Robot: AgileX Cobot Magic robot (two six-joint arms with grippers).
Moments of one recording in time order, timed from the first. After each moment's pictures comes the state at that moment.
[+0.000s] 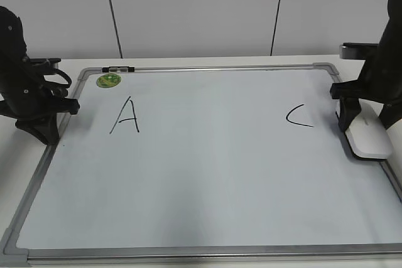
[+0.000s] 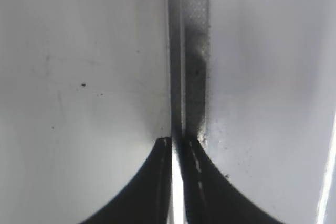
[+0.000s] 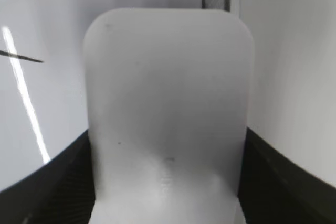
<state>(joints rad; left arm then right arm) -0.09 2.14 -1.47 -0.03 0.89 -0.10 -0.01 2.07 -1.56 0.04 1.10 0.01</state>
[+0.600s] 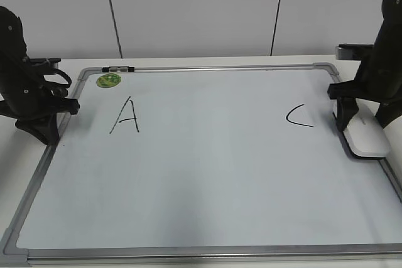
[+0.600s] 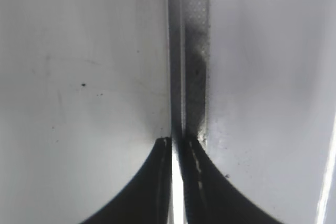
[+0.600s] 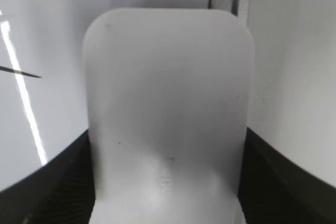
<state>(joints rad) -0.09 2.14 -1.47 -0.03 0.89 -0.10 -0.01 2.13 -1.62 0.04 1.13 -0.01</state>
